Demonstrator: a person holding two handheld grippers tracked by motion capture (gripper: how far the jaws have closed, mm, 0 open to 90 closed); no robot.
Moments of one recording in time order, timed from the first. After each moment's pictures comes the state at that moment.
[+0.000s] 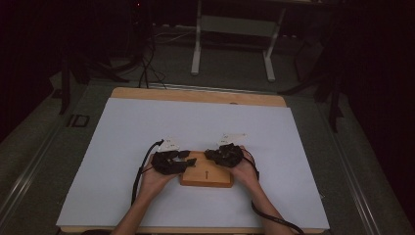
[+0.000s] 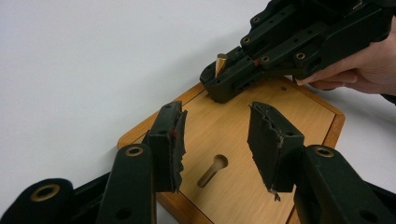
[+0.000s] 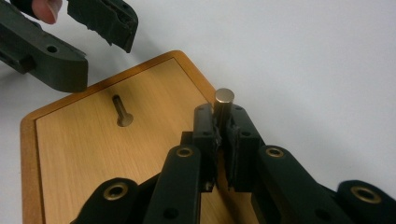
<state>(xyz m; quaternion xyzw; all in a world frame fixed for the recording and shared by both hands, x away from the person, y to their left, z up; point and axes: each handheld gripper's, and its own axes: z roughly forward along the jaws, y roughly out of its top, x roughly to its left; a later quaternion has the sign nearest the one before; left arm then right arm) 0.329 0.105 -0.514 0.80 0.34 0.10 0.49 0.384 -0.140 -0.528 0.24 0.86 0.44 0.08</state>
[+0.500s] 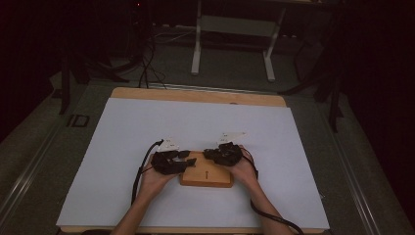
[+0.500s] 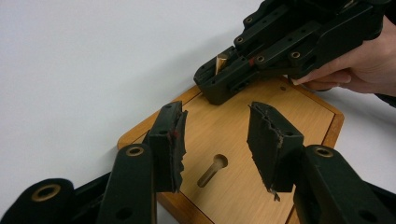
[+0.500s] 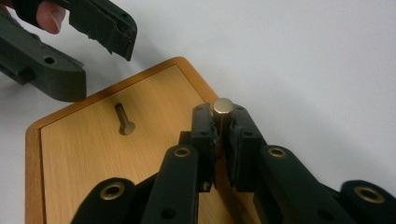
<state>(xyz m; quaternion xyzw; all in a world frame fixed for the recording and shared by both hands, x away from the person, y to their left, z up) 0.329 0.106 -0.514 0.80 0.34 0.10 0.49 0.388 -0.137 -0.529 0.24 0.86 0.45 0.06</state>
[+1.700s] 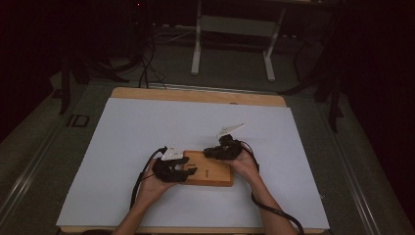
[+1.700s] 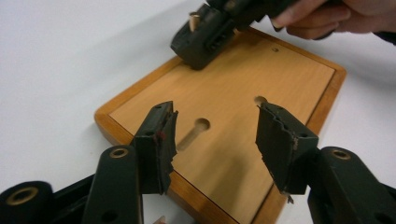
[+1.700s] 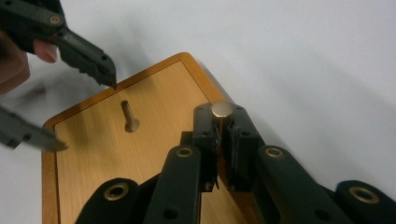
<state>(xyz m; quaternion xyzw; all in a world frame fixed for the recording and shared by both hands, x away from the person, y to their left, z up) 0.307 0.097 -0.520 0.83 0.31 0.12 0.45 0.409 -0.138 -0.521 0.26 0.87 0.42 -0.02</state>
